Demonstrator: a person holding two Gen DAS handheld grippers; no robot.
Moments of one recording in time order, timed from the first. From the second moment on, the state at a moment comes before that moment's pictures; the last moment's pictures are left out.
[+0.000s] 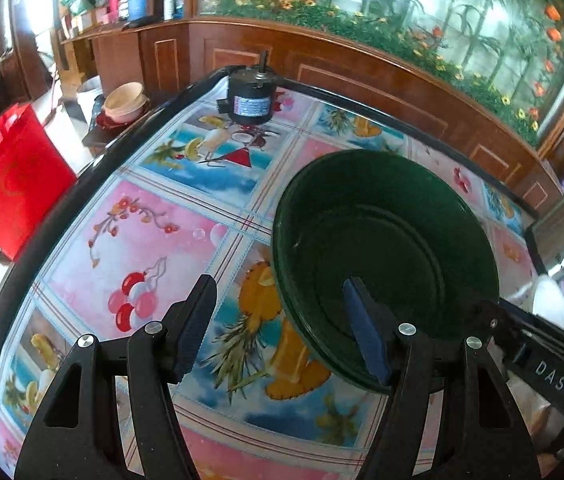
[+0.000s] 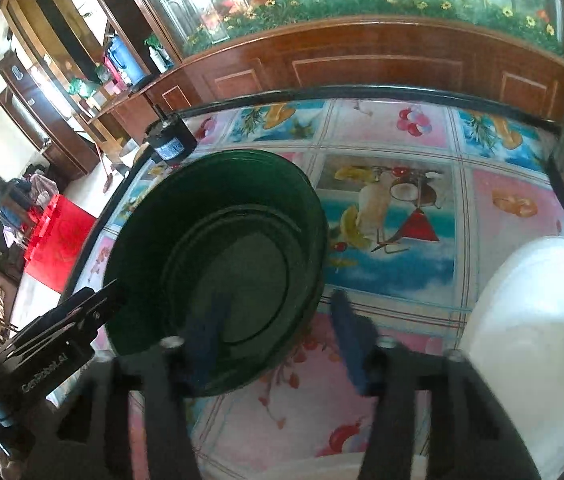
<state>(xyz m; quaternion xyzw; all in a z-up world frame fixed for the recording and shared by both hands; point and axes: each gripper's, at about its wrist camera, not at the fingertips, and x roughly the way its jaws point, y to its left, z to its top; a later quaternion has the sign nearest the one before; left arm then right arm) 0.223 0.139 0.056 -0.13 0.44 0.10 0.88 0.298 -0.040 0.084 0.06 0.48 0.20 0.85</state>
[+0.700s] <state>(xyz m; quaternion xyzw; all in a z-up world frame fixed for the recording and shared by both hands) 0.110 0.165 0.102 -0.14 0.43 0.06 0.89 0.207 -0.018 0.120 0.02 0.45 0.24 0.86</state>
